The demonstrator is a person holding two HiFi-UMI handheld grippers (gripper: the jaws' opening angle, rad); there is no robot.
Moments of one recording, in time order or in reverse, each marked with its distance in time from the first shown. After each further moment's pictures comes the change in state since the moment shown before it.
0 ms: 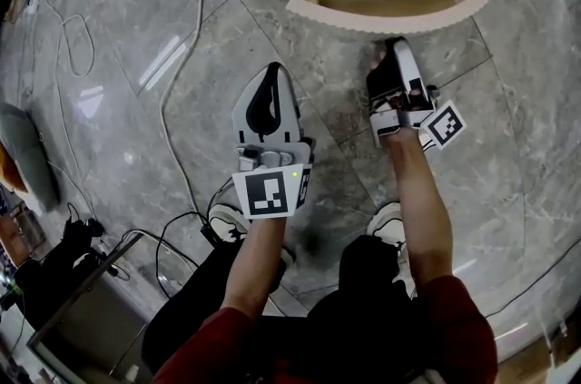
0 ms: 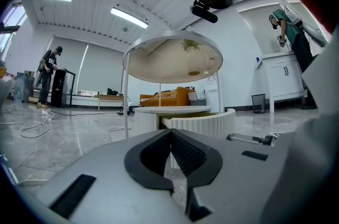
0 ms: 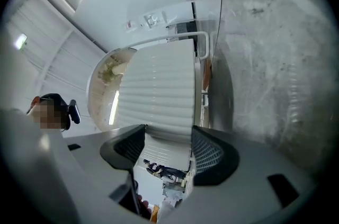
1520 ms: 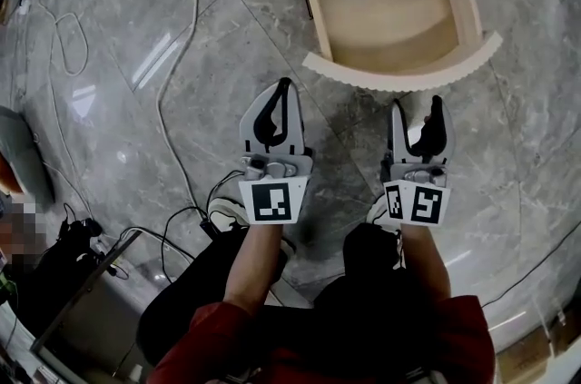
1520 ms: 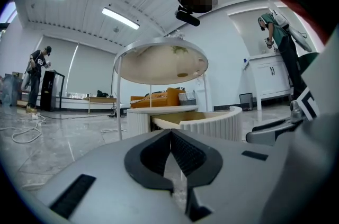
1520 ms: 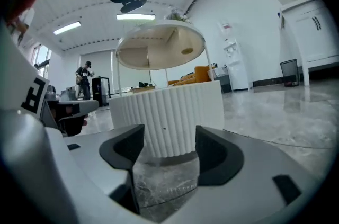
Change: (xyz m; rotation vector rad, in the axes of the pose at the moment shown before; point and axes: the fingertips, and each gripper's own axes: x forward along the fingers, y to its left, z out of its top) left arm -0.031 -0.021 -0.006 0.076 -0.016 -0.120; right arm -0.103 0.073 -0.019 -1.276 0.160 -0.578
